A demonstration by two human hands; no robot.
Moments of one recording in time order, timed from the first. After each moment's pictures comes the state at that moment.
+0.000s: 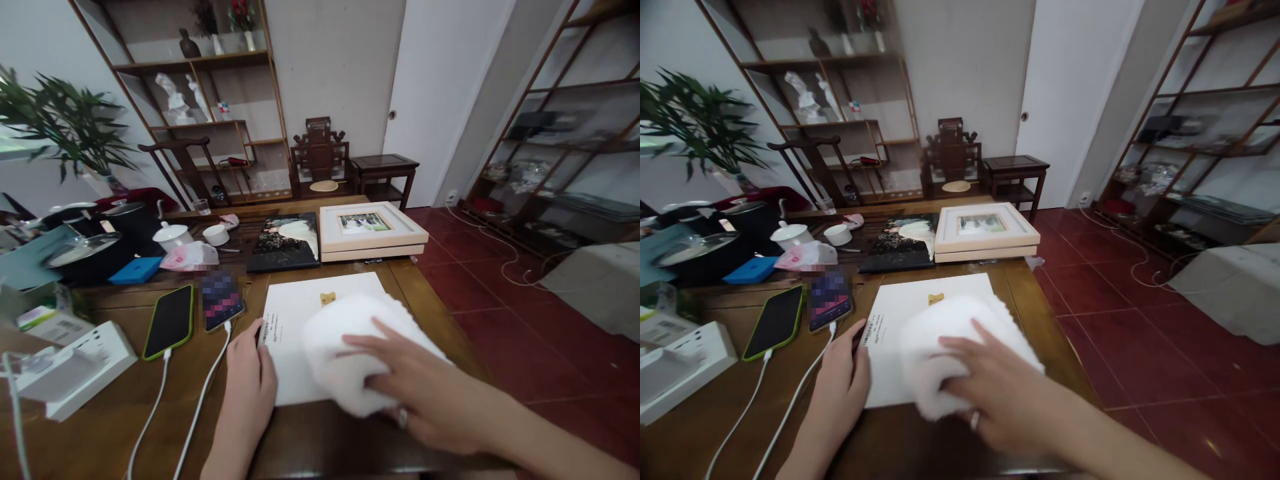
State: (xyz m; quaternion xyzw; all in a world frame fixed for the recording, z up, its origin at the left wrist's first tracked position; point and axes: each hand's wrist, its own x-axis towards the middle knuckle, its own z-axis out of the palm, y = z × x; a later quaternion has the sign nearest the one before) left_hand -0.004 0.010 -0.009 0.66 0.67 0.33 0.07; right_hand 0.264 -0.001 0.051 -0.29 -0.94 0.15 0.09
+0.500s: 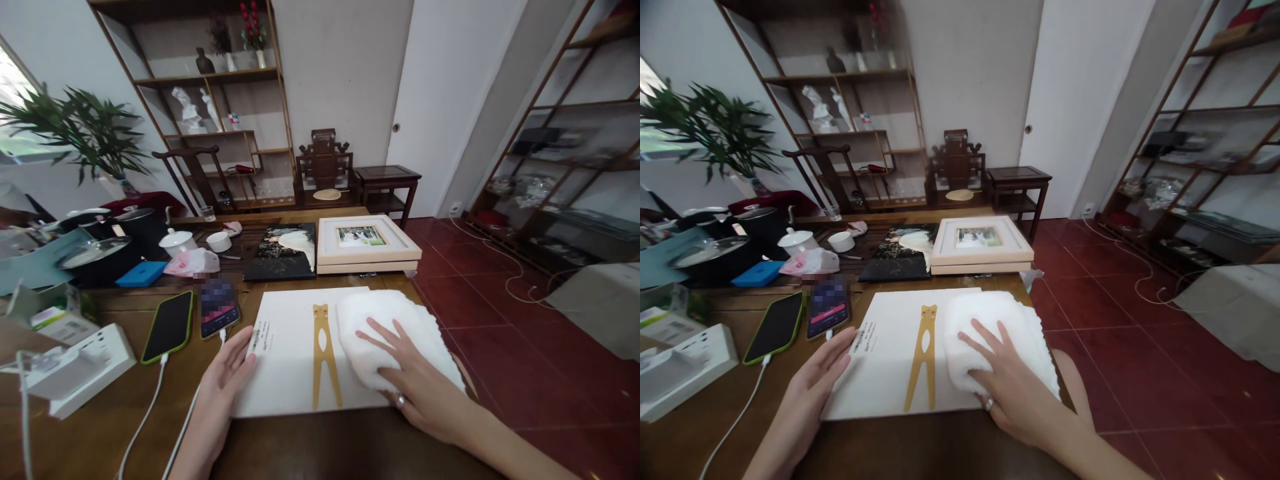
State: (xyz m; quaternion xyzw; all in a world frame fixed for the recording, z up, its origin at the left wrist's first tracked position) left_hand -0.003 0.001 0.025 0.41 0.61 0.52 0.43; right_hand 0.299 0.006 0.016 -0.36 -0.92 0.07 0.13
